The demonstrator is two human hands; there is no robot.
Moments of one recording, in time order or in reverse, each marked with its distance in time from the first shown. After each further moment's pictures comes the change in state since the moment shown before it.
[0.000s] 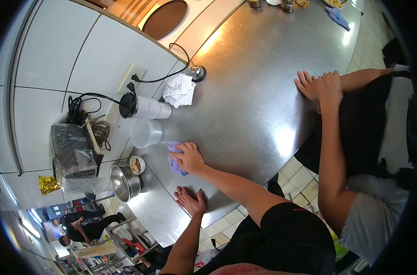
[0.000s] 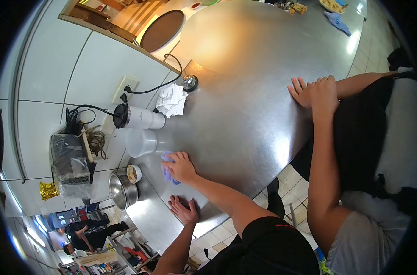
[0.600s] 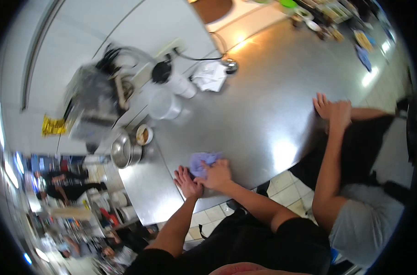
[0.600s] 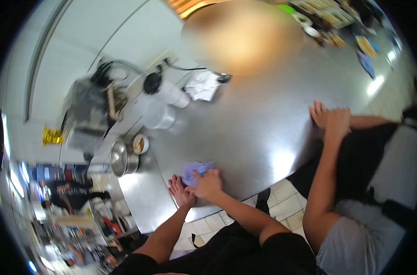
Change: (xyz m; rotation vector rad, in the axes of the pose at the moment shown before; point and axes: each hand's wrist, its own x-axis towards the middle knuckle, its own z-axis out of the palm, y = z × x) left_hand -0.001 -0.005 -0.002 -0.040 -0.003 -0.010; right_hand -0.081 -0.082 -0.102 -0.476 -0.818 0.264
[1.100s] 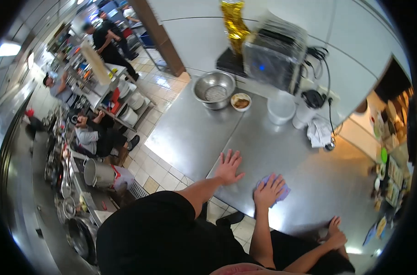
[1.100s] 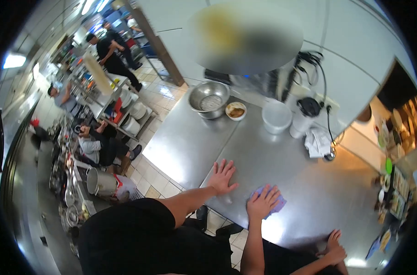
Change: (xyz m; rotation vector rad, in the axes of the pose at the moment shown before) left_hand -0.001 0.004 -0.028 -0.028 -0.071 -0.111; right_hand 0.001 0.042 0.022 -0.313 0.326 -0.099
